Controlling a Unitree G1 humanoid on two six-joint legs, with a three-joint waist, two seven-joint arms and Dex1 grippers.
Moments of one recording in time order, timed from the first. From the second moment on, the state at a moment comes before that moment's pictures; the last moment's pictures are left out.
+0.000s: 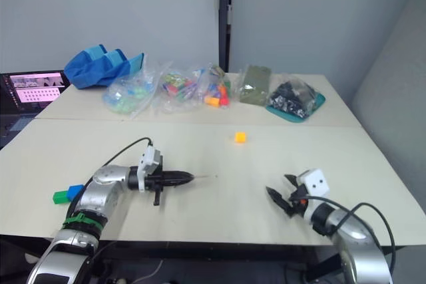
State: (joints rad) left arm -0.63 0.43 -0.04 0.56 -0.30 -0.04 -1.41; right arm 0.02 -0.44 -0.23 -0.26 0.29 0.32 0.67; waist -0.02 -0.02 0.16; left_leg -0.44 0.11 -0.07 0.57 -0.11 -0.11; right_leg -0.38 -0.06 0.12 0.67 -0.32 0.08
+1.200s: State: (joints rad) left arm -0.51 0.42 -0.05 0.32 -0.32 0.04 -1.27; right arm -1.02 -0.19 -0.06 1.08 0.10 -0.02 0.37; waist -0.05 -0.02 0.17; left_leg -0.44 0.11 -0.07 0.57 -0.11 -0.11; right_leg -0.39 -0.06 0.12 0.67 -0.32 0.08
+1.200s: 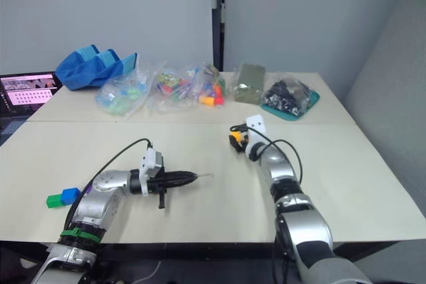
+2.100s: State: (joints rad) left arm -0.49 0.44 -0.06 0.27 -0.32 0.09 -1.21; right arm -1.13 -0.14 -0.13 1.34 0.04 -0.10 0.25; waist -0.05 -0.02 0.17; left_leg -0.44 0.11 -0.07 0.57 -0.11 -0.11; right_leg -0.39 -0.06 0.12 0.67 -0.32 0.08
